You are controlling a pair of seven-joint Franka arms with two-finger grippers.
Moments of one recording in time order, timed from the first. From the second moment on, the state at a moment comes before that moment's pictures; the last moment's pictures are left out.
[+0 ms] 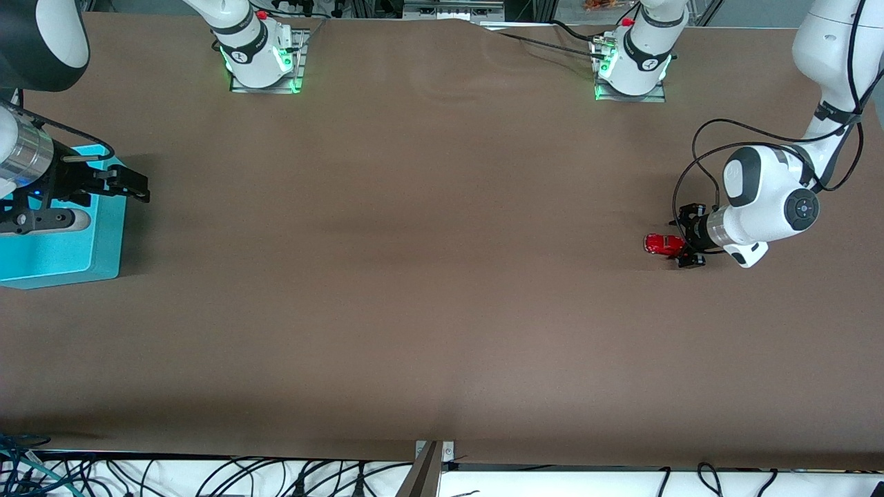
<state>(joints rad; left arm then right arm) 0.53 0.46 -0.39 -2.18 0.08 2.43 -1.41 0.10 0.16 -0.08 -1.53 -0.03 1.58 -0.07</state>
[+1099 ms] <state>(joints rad) 0.44 0.49 -0.60 -2.16 0.08 2.39 -1.77 0.10 0.16 -0.08 -1.53 -0.03 1.58 -0.07</state>
